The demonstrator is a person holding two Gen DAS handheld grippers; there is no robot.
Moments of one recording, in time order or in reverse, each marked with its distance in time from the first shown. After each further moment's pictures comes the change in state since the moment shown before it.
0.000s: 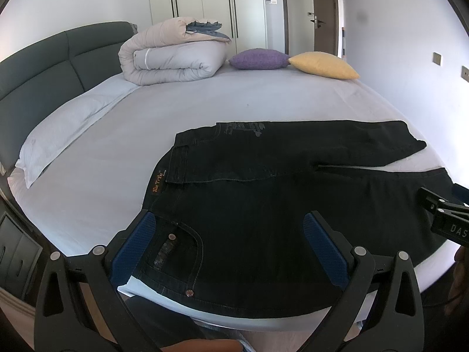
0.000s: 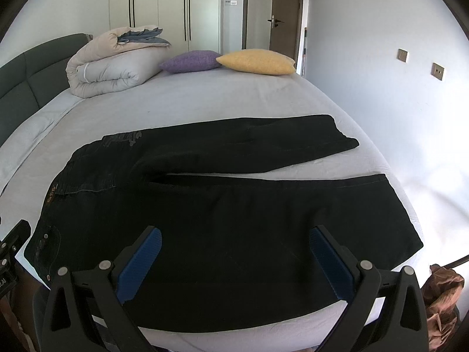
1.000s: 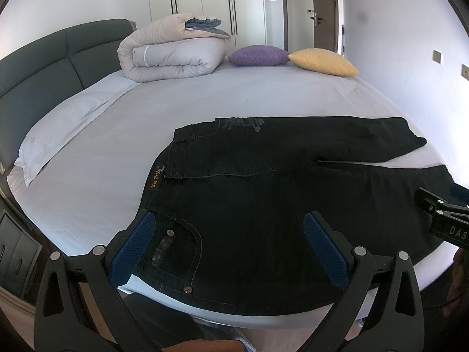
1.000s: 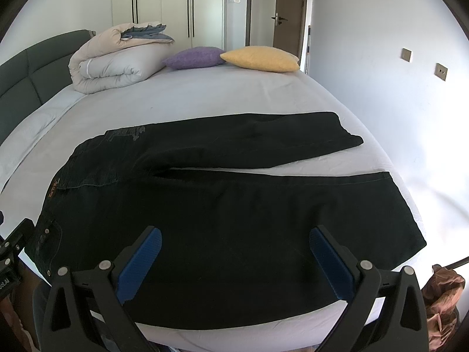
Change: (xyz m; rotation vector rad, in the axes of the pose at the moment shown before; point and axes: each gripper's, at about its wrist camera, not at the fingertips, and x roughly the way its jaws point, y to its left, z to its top) left arm 0.011 -0.001 -0.011 0.003 0.012 -0.003; right arm 0.001 0.005 -0.004 -0.011 0.015 0.010
